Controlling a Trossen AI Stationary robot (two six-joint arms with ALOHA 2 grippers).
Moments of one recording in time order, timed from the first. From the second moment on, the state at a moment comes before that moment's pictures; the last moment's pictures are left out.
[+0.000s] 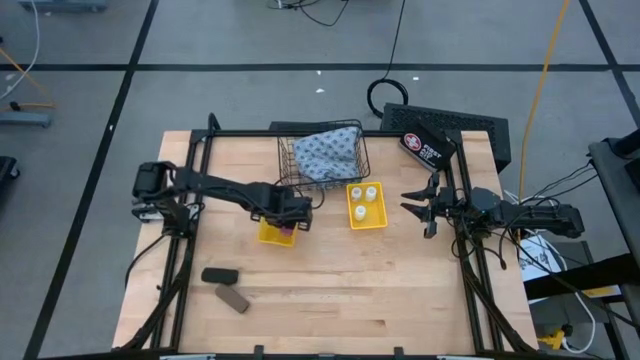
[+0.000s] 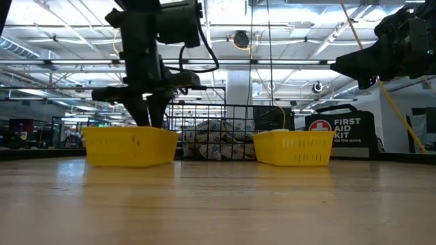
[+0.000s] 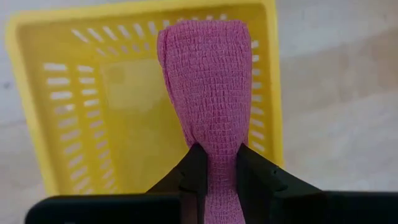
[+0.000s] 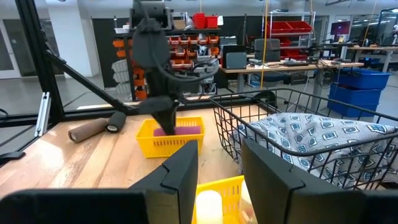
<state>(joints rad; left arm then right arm) 0.00 1.73 1.16 -0.81 -0.11 -1.33 -0.03 0.05 0.01 0.08 0.13 0.04</state>
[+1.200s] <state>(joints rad) 0.04 1.72 1.16 -0.75 -0.22 -1.26 -0.03 0.05 0.01 0.08 0.13 0.04</state>
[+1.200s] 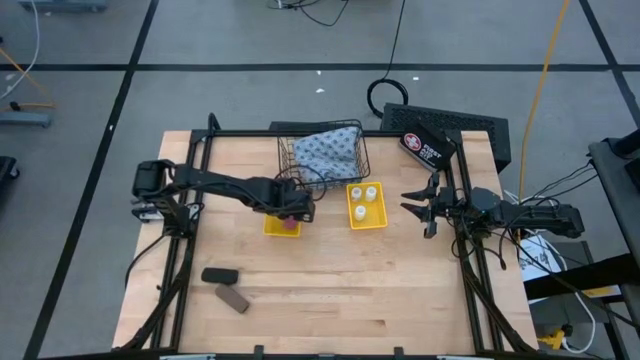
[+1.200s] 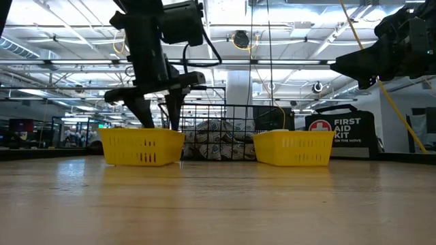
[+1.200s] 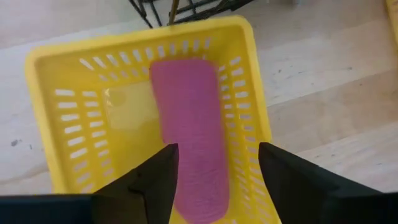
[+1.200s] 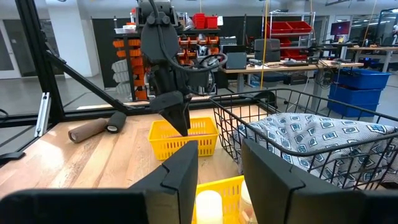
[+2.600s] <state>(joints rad) -0.65 1.61 1.16 -1.07 0.01 -1.21 -0.03 0.05 0.01 0.08 0.13 0.04</state>
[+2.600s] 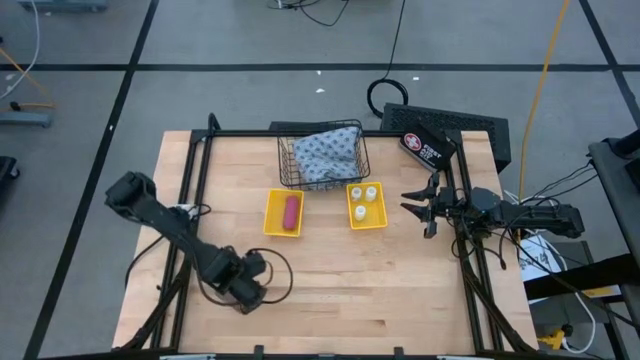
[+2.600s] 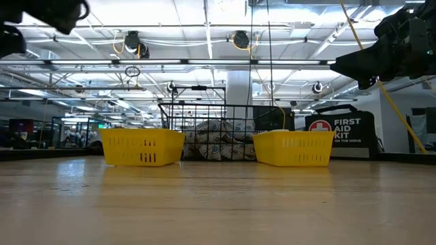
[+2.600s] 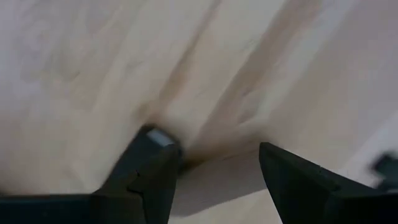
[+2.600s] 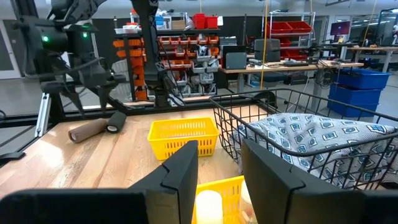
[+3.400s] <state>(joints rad) -0.81 1.63 0.99 -1.32 0.14 -1.28 -0.03 0.05 0.01 0.08 0.13 0.04</state>
